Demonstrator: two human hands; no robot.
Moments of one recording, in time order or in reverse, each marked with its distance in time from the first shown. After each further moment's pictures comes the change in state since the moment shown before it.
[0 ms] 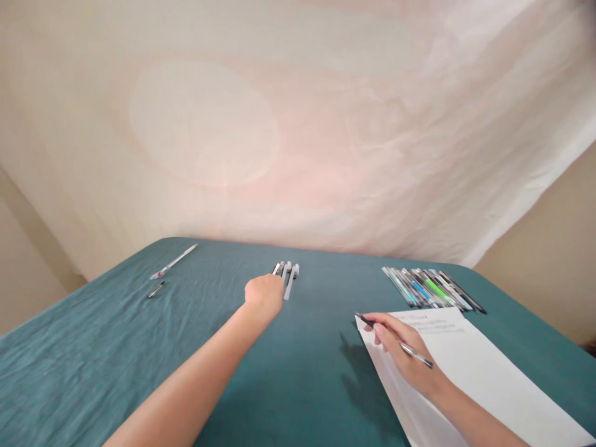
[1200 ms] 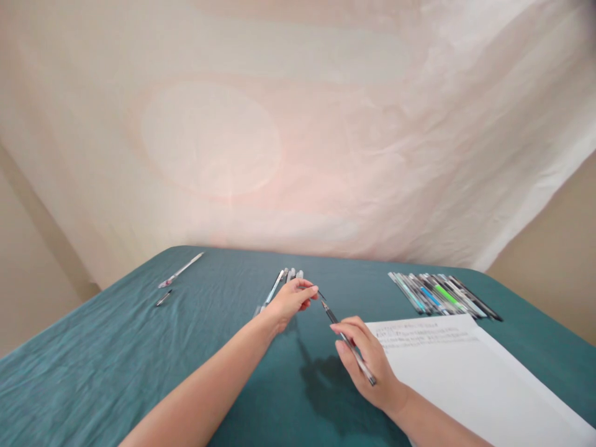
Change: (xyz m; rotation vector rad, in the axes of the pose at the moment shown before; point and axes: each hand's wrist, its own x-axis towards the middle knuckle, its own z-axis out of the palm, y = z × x) left_hand 0.025 0.023 0.047 -1.693 -0.084 0.135; right_hand 0.010 -0.012 0.064 -0.092 0.023 -0.464
